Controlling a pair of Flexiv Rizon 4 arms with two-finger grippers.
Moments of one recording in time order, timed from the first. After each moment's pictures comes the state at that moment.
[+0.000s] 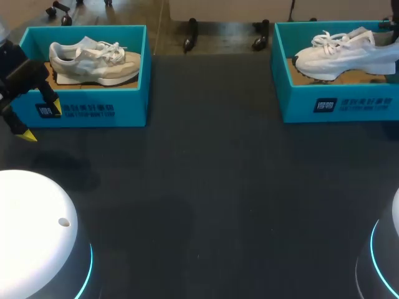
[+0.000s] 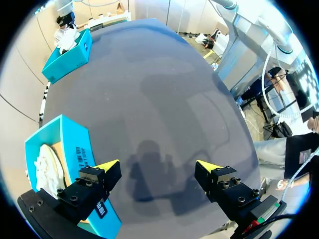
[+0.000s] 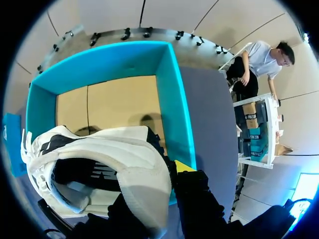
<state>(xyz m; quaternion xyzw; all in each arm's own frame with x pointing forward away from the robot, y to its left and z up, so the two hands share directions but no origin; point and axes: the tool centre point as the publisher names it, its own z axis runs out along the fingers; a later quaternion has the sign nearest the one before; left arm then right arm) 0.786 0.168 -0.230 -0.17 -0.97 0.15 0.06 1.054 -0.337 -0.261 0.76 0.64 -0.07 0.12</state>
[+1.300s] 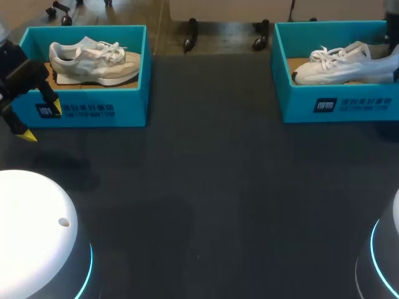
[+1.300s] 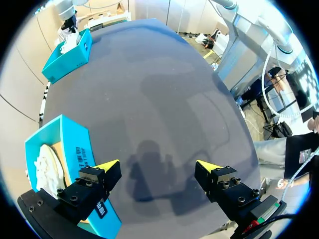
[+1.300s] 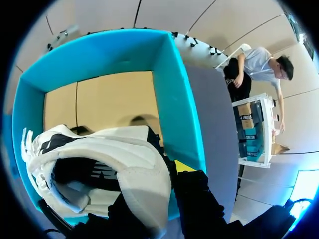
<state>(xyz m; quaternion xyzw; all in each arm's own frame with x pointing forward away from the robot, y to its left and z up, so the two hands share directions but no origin) 0.786 0.168 -0.230 -0.17 -0.97 0.15 0.06 1.055 -0.337 -0.296 0.75 0.63 -0.09 0.15</state>
